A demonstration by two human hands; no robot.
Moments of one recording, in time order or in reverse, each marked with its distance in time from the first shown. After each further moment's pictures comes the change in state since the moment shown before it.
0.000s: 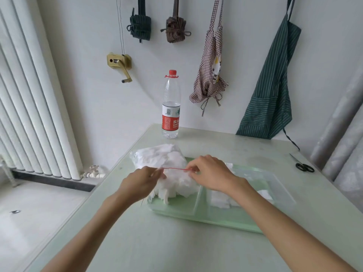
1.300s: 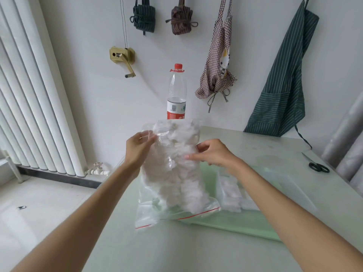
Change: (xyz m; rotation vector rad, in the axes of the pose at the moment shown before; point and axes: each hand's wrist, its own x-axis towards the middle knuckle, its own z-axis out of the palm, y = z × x) left_hand 0.073 -0.010 -0.023 -0.948 0.518 0.054; right_hand 0.059 0.019 0.000 0.694 0.125 0.354
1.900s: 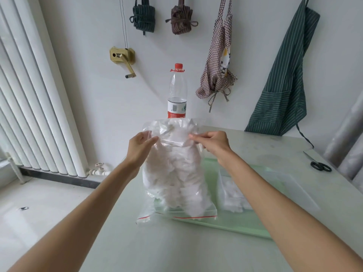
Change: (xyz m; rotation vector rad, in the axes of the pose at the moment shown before) left_hand 0.005 -0.002 -0.007 0.035 -0.107 -0.060; right_hand 0.025 -0.004 0.007 0.315 0.244 0.039
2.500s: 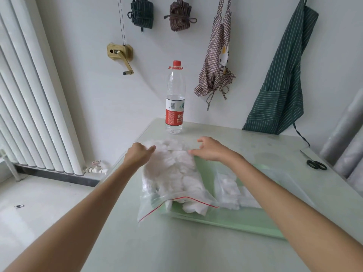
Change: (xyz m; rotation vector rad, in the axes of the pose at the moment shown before) left_hand 0.017 -0.024 0.002 0.698 -0.024 -0.239; right_hand -0.013 -0.004 -0.007 -0.685 -0.400 -0.018
